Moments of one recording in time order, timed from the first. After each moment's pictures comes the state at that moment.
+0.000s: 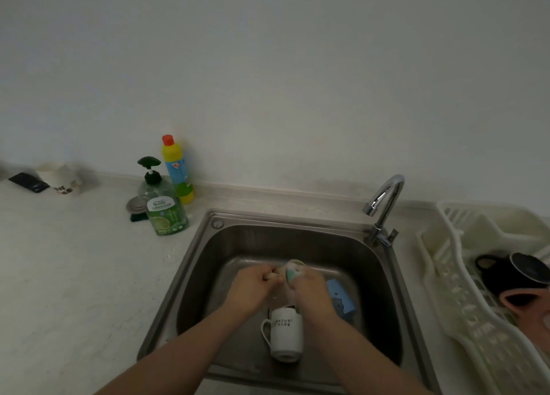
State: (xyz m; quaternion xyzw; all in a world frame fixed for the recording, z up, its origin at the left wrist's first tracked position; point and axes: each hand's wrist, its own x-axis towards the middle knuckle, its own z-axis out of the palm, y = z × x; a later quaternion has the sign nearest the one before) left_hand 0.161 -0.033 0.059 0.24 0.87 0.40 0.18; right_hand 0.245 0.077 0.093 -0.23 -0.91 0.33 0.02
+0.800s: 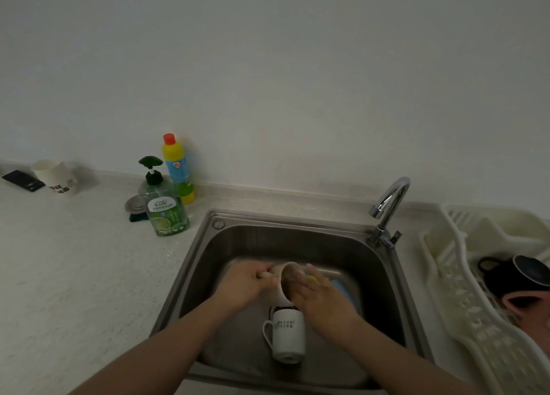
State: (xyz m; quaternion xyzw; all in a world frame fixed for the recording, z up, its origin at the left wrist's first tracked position) left_hand 0.139 -0.054 0.076 0.29 0.86 0.38 0.19; right_hand 0.255 0.119 0.044 0.10 -0.99 -0.07 -0.06
